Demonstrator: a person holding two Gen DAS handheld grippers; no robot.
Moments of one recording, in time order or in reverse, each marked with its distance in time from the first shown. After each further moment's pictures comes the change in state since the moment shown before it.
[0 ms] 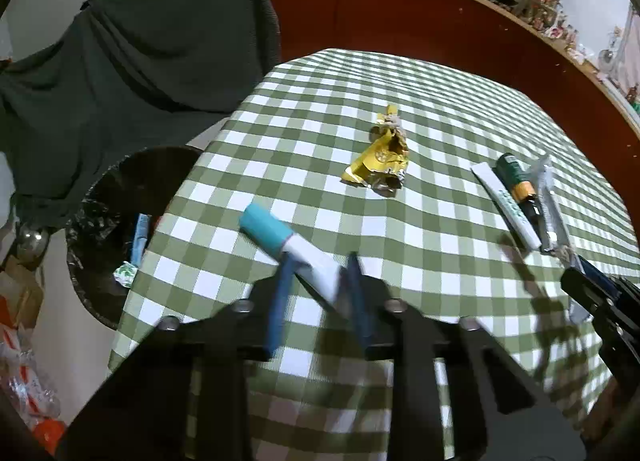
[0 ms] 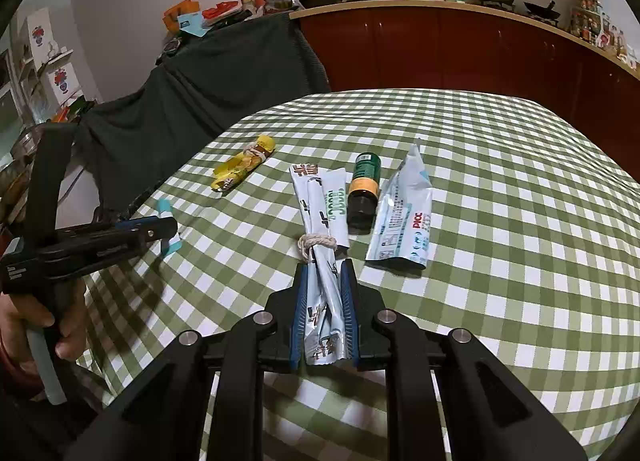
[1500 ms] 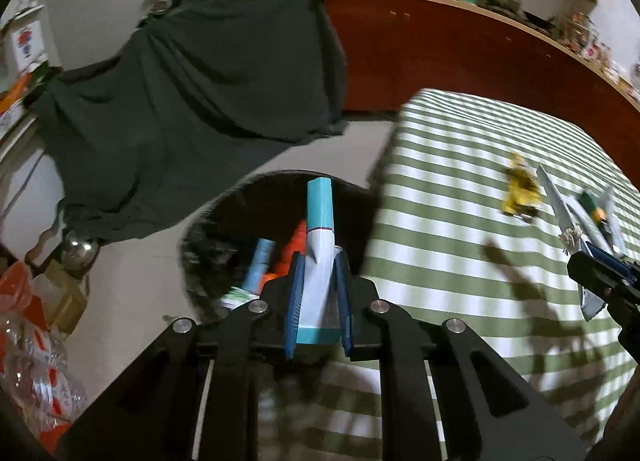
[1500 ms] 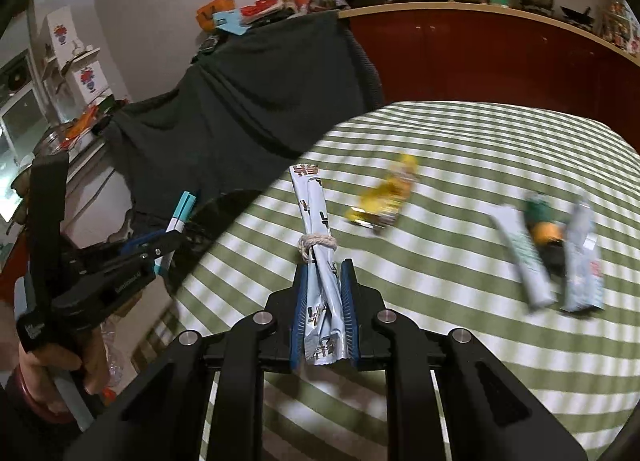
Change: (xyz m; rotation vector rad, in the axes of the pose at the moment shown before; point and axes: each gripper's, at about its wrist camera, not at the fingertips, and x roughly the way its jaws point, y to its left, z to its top) left arm -0.034 0.124 -0.003 -0.043 -0.131 0.220; right arm 0.056 0.124 0.034 -0.022 -0.010 0.133
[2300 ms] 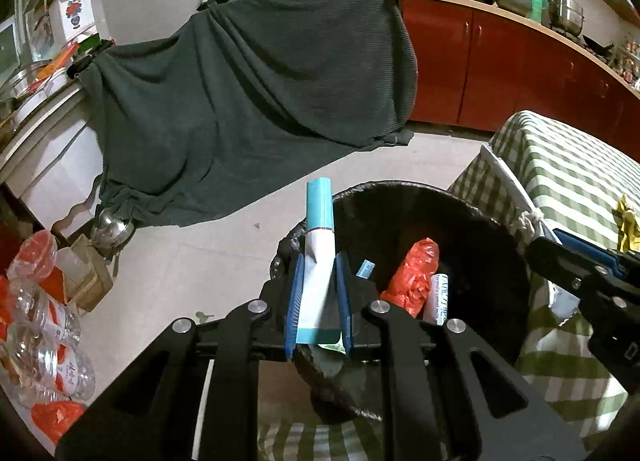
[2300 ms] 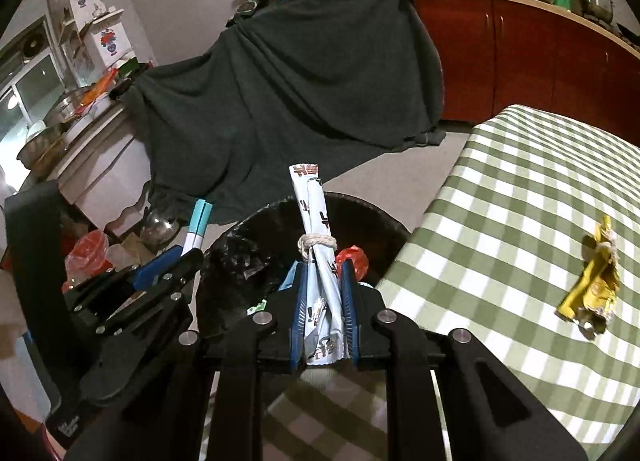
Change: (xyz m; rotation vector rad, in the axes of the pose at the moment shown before) left arm 0.052 0.074 0.004 -0.109 -0.007 0.138; right arm 0.108 0.094 0.037 -0.092 0.093 0.066
